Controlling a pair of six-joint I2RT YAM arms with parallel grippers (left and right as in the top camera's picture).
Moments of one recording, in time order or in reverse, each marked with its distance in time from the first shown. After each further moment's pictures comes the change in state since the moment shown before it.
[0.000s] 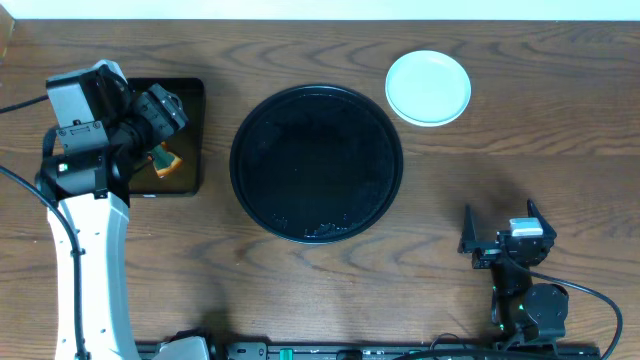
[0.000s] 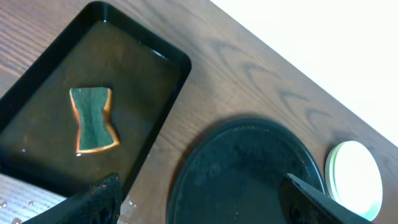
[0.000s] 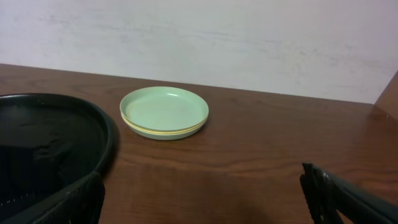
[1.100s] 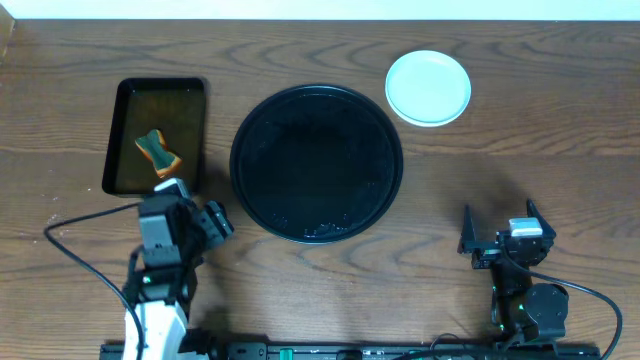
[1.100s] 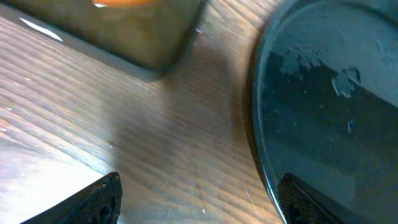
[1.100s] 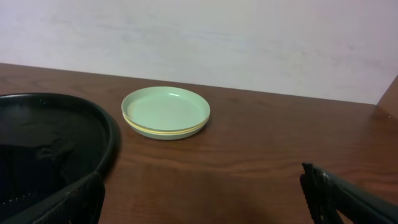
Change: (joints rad) left arm -0.125 -0.448 -0.893 0.380 -0.145 0.049; right arm 0.000 0.000 0.000 -0.001 -0.004 0.000
